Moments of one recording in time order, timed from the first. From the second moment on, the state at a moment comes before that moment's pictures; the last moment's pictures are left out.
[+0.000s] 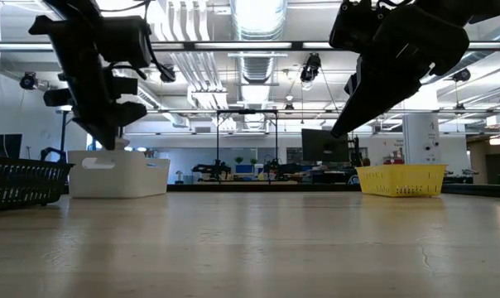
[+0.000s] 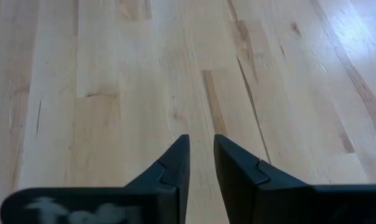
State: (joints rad) left arm 0.10 1.19 0.72 -0.91 -0.66 -0.99; right arm 0.34 1.52 0.83 -0.20 0.33 0.41
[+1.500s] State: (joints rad) left arm 0.08 1.19 0.87 -0.62 -0.61 -0.51; right arm 0.56 1.38 0.83 -0.65 0.25 0.85
